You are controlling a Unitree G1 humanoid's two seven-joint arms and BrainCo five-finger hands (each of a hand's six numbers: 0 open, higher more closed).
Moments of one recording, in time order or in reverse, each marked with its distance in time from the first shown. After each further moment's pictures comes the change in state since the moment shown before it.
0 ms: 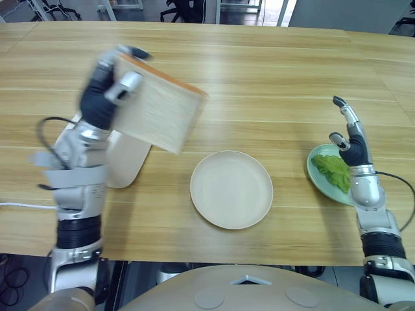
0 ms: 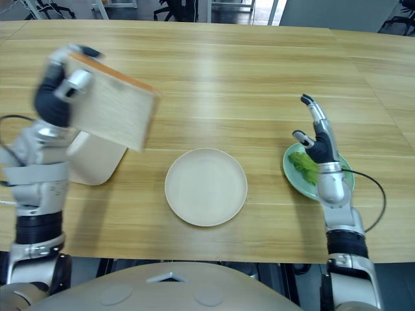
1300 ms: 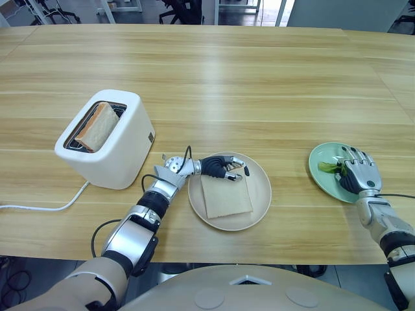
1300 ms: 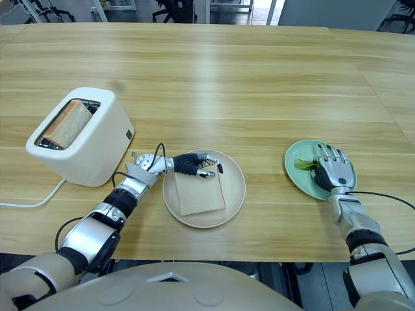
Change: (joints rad) left arm -0.287 -0.234 -0.378 1.081 0.608 -0.422 -0.240; right arm -0.114 -0.185 0.476 0.516 -0.395 0.414 -0.432
